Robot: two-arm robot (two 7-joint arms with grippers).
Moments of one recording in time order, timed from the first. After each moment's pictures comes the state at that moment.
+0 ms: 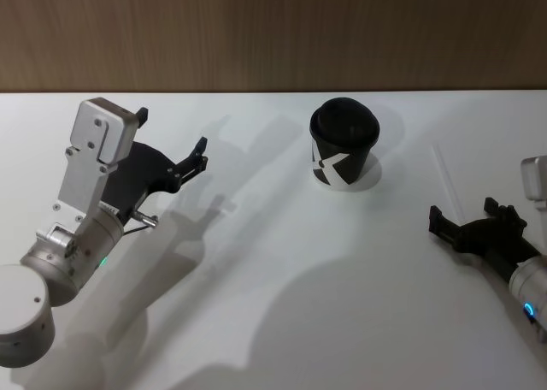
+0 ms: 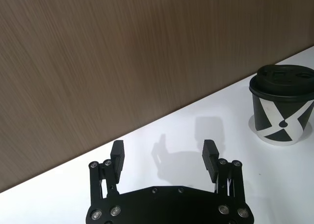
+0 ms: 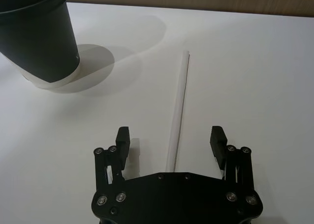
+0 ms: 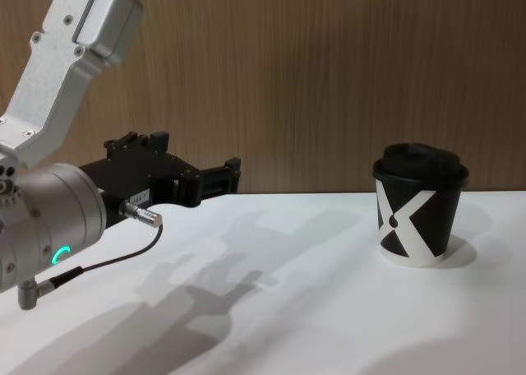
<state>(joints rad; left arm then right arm) -0.24 0.38 0.45 -1.63 -0.20 0.01 -0.01 -0.05 0.36 -0.04 -1.70 0.28 0.34 0.10</state>
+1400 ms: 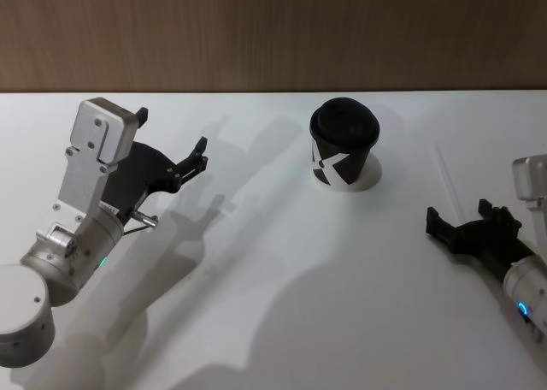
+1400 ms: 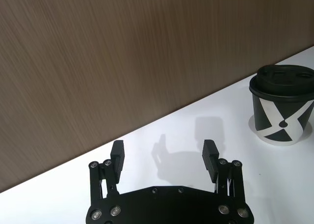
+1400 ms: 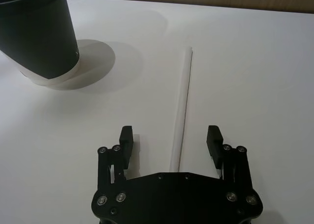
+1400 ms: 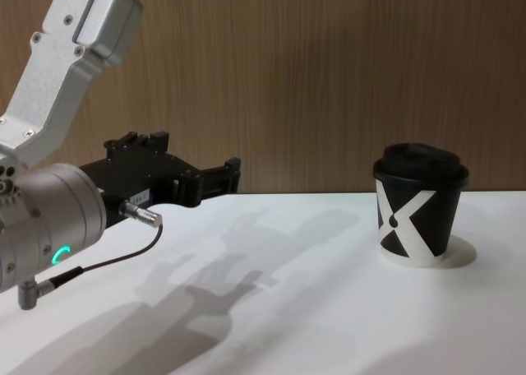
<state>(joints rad) -0.24 0.38 0.45 -1.63 -0.20 0.01 -0.01 -0.03 0.34 -0.04 -1.69 0.25 0.36 0.10</state>
